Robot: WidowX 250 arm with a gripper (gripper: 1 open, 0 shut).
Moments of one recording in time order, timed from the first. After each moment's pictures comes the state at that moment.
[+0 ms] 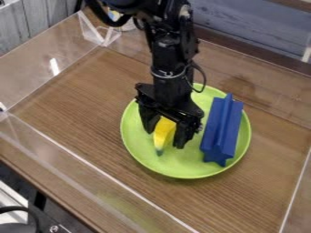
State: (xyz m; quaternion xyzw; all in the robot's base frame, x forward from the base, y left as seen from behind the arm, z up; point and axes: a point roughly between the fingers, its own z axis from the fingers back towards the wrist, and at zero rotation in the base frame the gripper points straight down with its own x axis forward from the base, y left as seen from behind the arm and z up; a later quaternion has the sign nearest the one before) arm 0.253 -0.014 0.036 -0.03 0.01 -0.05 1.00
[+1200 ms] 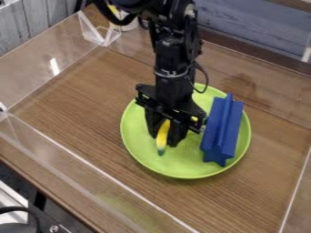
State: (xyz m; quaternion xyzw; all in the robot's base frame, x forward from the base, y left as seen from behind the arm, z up) arm 0.251 -0.014 0.039 -0.03 0.04 -0.03 1.00
